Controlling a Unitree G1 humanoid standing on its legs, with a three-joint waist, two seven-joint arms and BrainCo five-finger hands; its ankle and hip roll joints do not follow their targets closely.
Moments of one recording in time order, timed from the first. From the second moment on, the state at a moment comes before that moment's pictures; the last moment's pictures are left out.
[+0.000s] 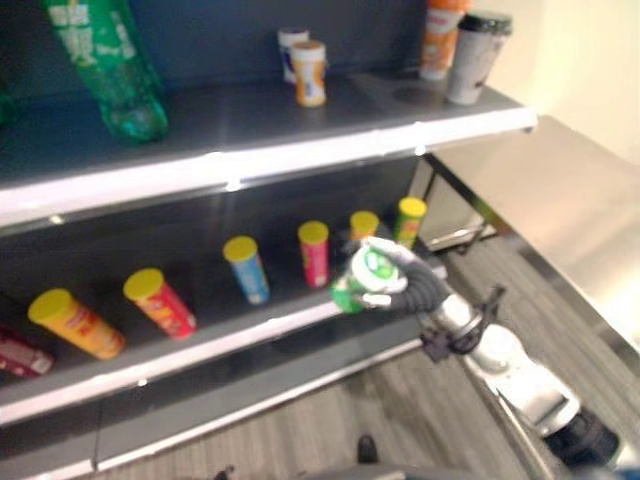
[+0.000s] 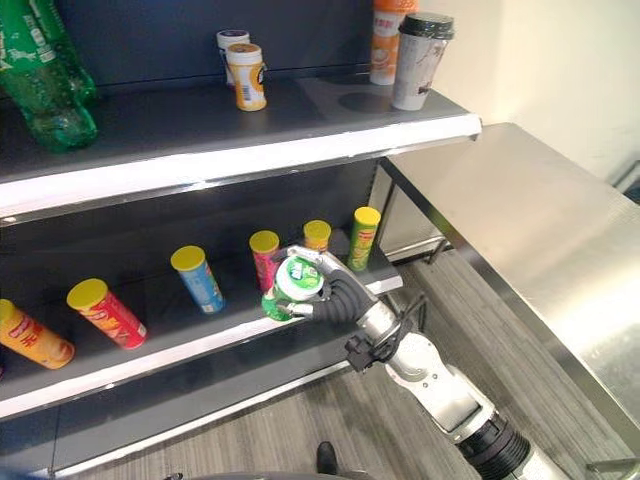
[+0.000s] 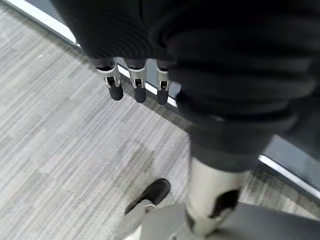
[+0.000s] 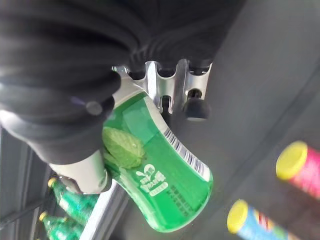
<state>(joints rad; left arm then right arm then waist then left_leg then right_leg) 0.04 0.24 -0.30 1.37 0.26 -0.04 0.16 -0.16 -0.62 0.47 -0.36 0.02 -0.24 -0.03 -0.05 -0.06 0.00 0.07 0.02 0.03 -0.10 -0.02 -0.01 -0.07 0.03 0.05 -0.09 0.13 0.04</state>
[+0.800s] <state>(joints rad) 0.07 0.29 -0.32 1.37 0.25 -0.04 0.13 -0.99 -0.70 0.72 0.07 0.22 -0.16 -0.08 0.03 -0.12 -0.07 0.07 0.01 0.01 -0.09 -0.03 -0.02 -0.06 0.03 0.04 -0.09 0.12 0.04</state>
